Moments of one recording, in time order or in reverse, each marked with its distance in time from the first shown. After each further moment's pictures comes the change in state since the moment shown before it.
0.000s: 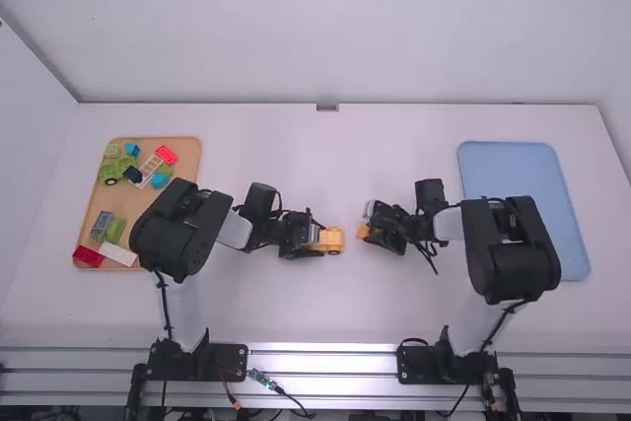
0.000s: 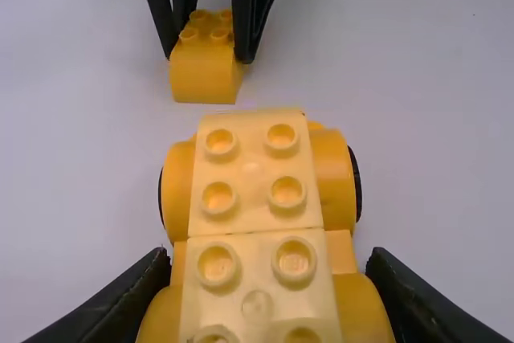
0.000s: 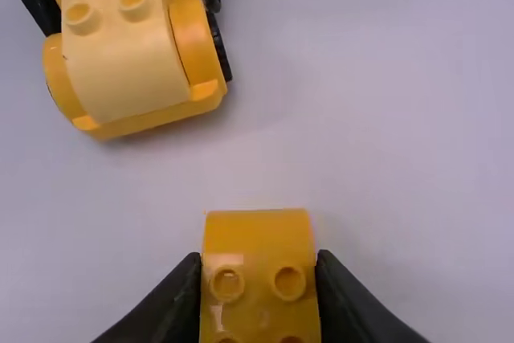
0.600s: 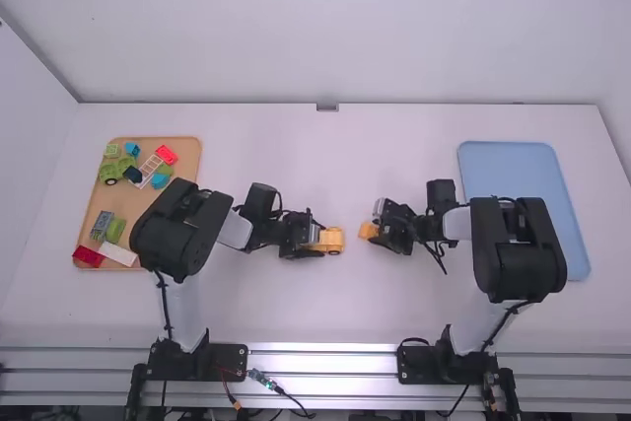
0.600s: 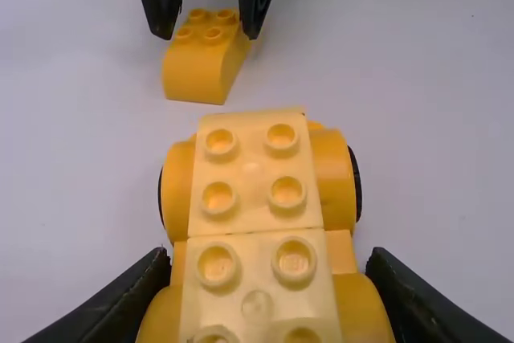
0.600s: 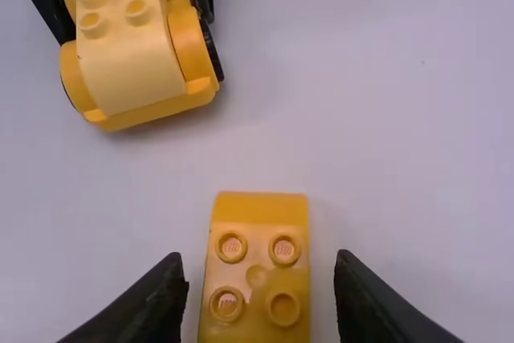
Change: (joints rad) left arm -0.003 0.000 0.000 0.000 0.000 0.000; right arm -0.080 0.000 0.000 -0.034 -0.084 -0.051
